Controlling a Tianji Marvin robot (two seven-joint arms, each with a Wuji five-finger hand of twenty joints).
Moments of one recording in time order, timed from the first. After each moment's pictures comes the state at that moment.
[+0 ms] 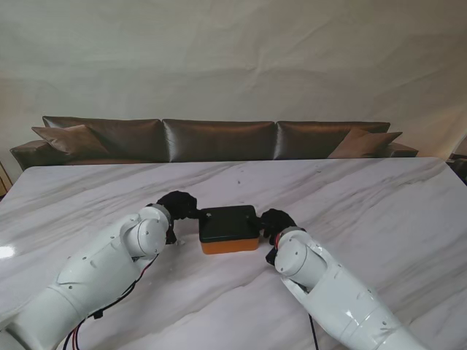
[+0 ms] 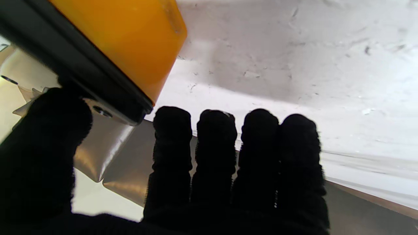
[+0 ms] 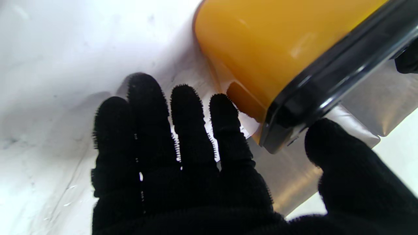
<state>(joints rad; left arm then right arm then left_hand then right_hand) 0.97 -1.20 -0.74 -1.00 0.46 0.17 0.01 -1.20 -1.25 0.86 -1.23 -0.26 0.42 -0.16 0.32 -0.54 0.59 -0.11 0.86 -0.14 1.25 0.99 0.99 0.00 1.17 1.01 0.80 0.12 1.16 1.10 0.55 0.13 1.46 0.78 0.31 -0.27 0.63 0.17 0.78 0.18 0.57 0.35 0.99 0.24 0.55 0.39 0.97 0.29 0.66 0.42 0.57 0.33 1.23 0.38</state>
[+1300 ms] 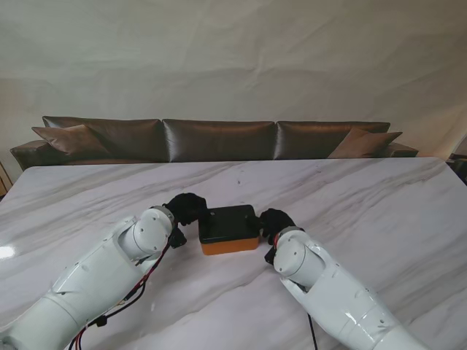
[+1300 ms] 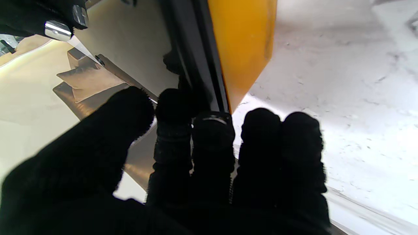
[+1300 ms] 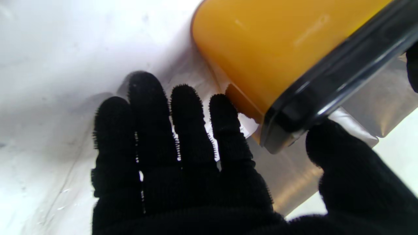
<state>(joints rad) 1.04 -1.20 -0.82 -1.10 0.25 0.17 -0.04 -1.19 -1.26 0.85 -1.20 -0.26 0.41 -0.17 0.57 -0.51 0.71 -0.06 0.86 -0.13 1.17 0.72 1.08 -0.03 1.21 1.03 0.86 0.12 1.16 1.09 0.62 0.13 1.46 0.78 0.31 -0.27 0.62 0.17 0.78 0.18 0.57 0.35 0.99 0.24 0.55 0.39 0.99 0.28 0.69 0.43 0.57 0.33 1.23 0.38</state>
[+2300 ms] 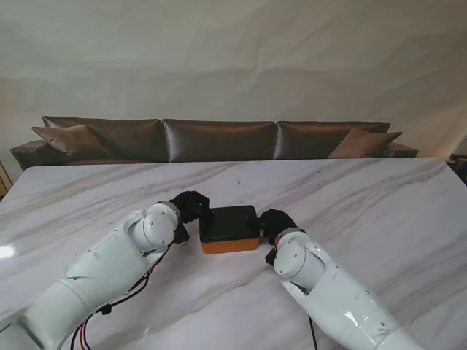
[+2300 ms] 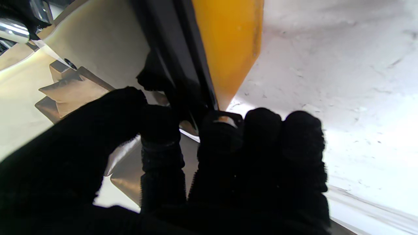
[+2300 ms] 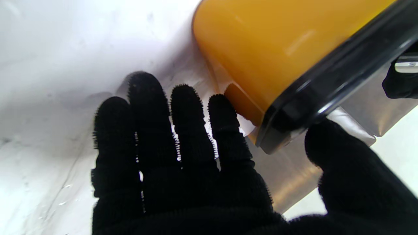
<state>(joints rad) 0.94 -1.24 -0.72 -0.99 0.25 0.18 -0.04 -1.20 -1.26 0.86 -1.21 -0.28 0.40 -0.18 0.46 -0.62 0.89 0.12 0.93 -0.29 1.39 0.73 1.14 0.05 1.20 1.02 0.89 0.12 1.16 1.08 0.65 0.14 1.46 0.76 0.31 -0.27 0.63 0.17 0.78 0.19 0.57 0.36 0.99 0.24 0.55 0.39 0.99 0.28 0.67 0.43 0.57 0.33 1.23 0.38</state>
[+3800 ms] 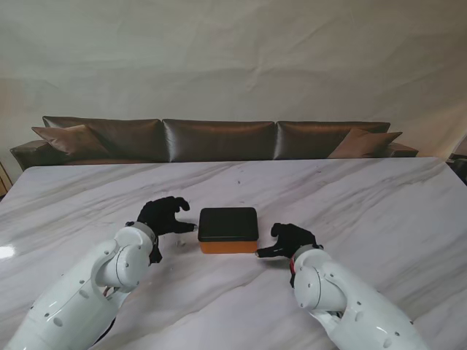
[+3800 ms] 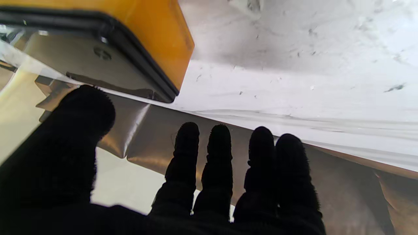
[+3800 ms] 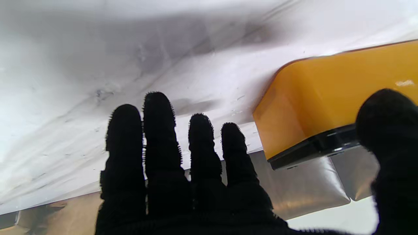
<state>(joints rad) 1.34 -1.10 -1.03 -1.50 0.72 0.26 -0.08 -1.39 -1.10 0.91 -1.53 -0.73 0.48 0.07 0.44 -0.50 0.53 -0.03 0.37 0.01 0.62 0.48 0.35 0.02 0.72 0.73 0.27 0.15 0.81 1.03 0.09 0.07 1.35 0.83 0.11 -0.64 0.86 0.10 0.40 0.13 0.57 0.39 0.58 0.13 0.56 0.42 0.77 0.22 0.57 0.42 0.45 0.24 1.14 0.39</state>
